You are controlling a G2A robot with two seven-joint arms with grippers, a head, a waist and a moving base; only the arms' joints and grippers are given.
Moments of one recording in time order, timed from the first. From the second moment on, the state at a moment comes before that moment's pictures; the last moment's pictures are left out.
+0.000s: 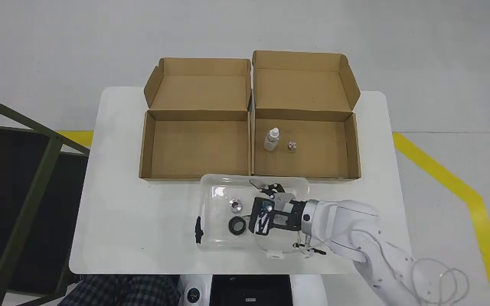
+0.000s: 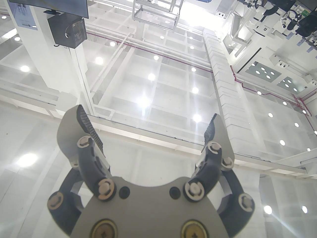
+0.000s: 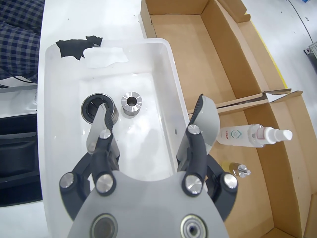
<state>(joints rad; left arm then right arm) -0.03 -0.30 -0.61 -1.22 3.05 0.21 0.06 -1.28 -1.07 1.02 -2.06 -1.39 -0.69 0.51</state>
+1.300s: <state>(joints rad) -0.03 -0.30 -0.61 -1.22 3.05 0.21 0.06 -1.08 -1.13 0.82 -1.78 -1.39 -0.68 0.56</state>
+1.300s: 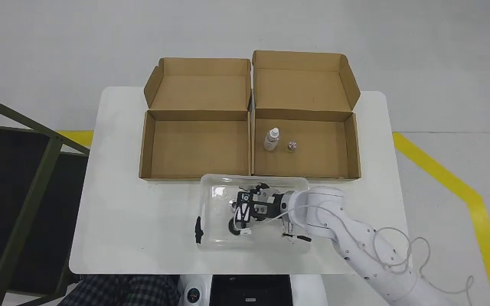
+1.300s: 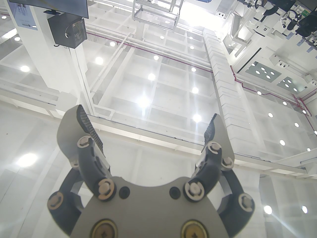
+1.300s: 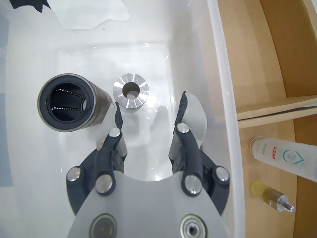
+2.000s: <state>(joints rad) -0.03 -0.30 -0.61 -1.22 3.05 0.21 0.06 -1.01 -1.17 0.74 -1.70 -1.36 -0.69 0.56</state>
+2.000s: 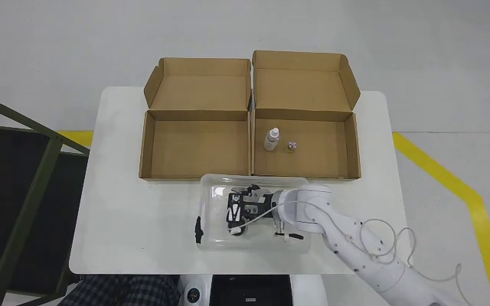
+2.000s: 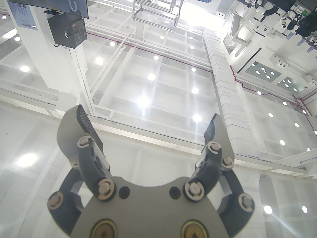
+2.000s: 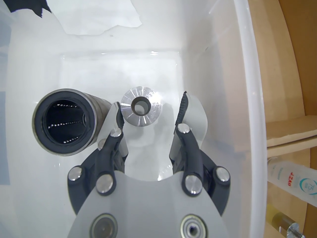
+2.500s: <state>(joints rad) -0.03 -0.30 -0.61 -1.22 3.05 0.21 0.06 -0.98 -1.19 0.72 -1.65 -1.32 -0.71 0.55</state>
